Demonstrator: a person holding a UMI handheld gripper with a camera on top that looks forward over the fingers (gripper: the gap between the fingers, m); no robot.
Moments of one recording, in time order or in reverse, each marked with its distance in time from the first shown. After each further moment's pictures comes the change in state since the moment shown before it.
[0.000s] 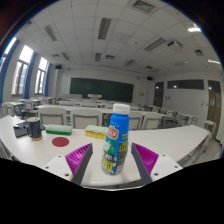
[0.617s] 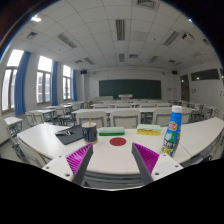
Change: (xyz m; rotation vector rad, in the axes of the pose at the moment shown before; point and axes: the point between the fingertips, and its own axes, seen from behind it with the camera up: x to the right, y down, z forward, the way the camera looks) arm -0.191 -0.011 -0.099 -0.004 -0.344 0.086
